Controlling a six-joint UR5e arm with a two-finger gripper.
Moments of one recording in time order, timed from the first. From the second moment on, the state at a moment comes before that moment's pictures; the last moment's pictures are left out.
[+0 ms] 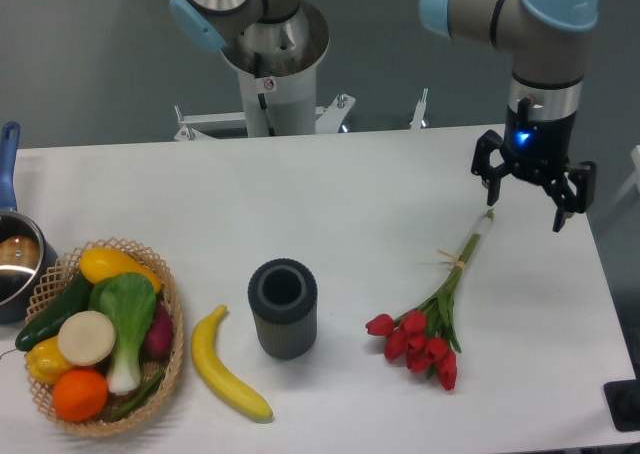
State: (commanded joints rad) arm 2.83 -1.82 -1.60 -0.96 1.37 1.50
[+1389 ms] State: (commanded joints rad) arm 2.77 -1.89 -1.68 -0.85 1.30 1.28
